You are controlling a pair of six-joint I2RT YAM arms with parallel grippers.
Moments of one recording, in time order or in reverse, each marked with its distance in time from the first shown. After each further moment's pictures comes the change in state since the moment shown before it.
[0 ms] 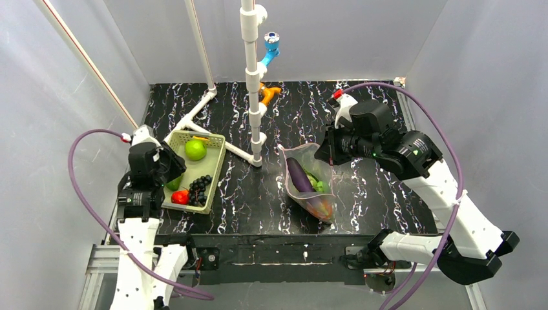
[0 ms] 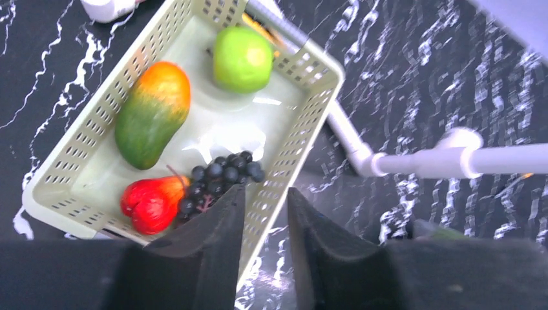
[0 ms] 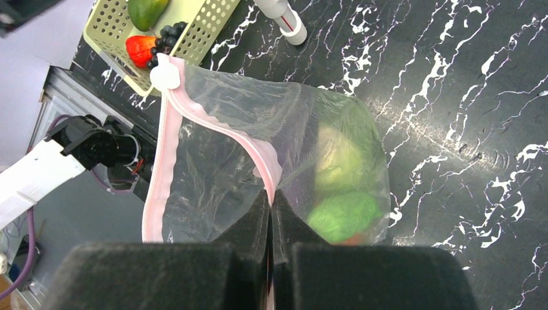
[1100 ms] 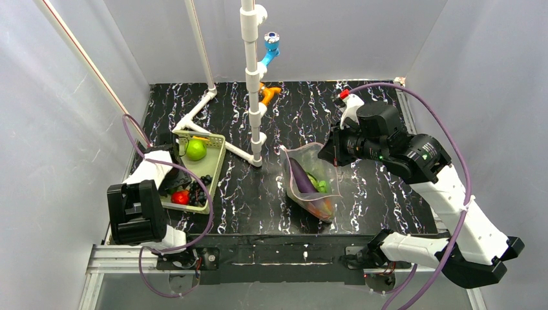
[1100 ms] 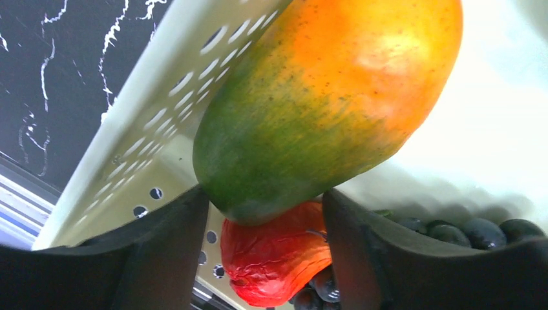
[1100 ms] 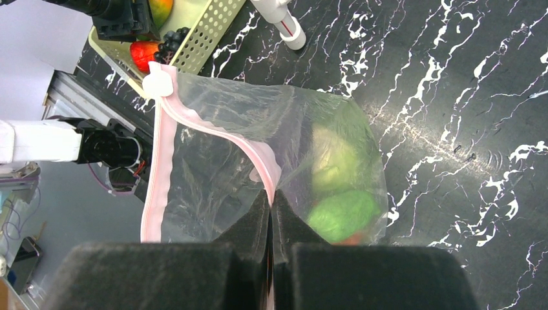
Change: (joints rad) left arm 0.101 0.760 -0.069 0.039 -0.268 0.086; right arm 0.000 -0.029 0.010 -0.012 0.010 -0.002
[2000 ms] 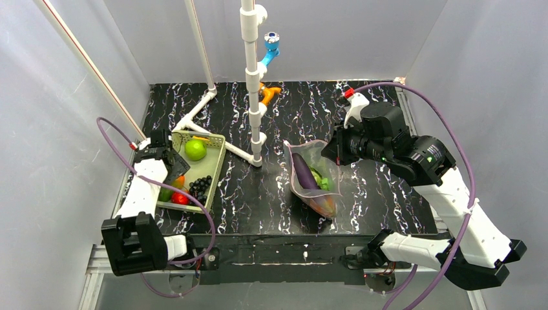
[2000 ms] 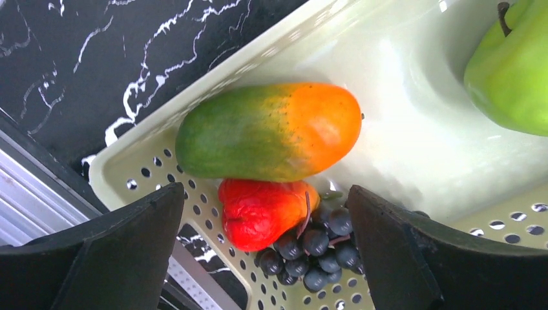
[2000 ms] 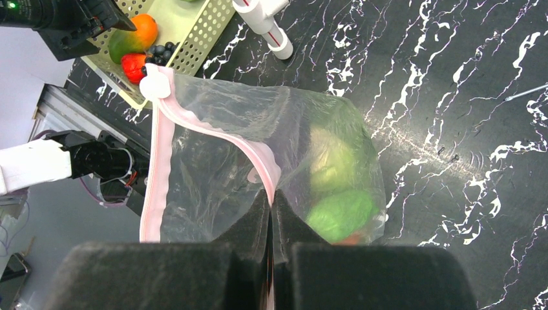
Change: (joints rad) left arm 0.000 -0.228 0.034 -0.087 -0.029 -0.230; right arm 0.000 -0.016 0.006 -0.002 0.048 -0.003
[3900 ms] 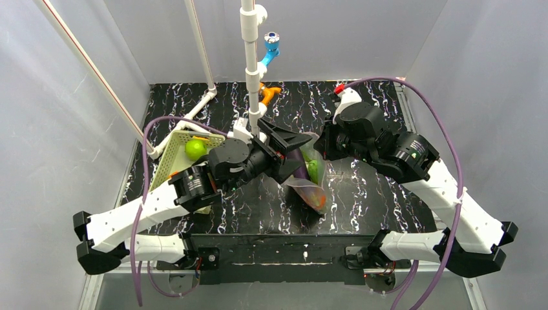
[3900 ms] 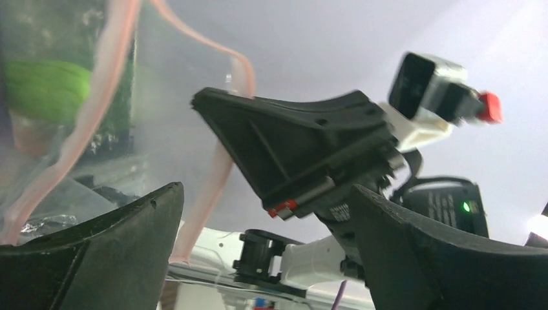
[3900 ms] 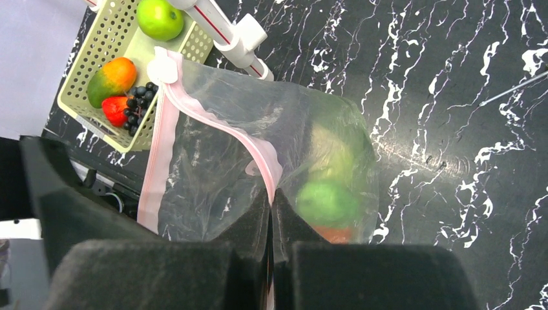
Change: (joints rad) left arm -1.279 -0.136 0.337 0.562 0.093 -1.010; right arm 0.153 0.078 0.051 0.028 0.274 0.119
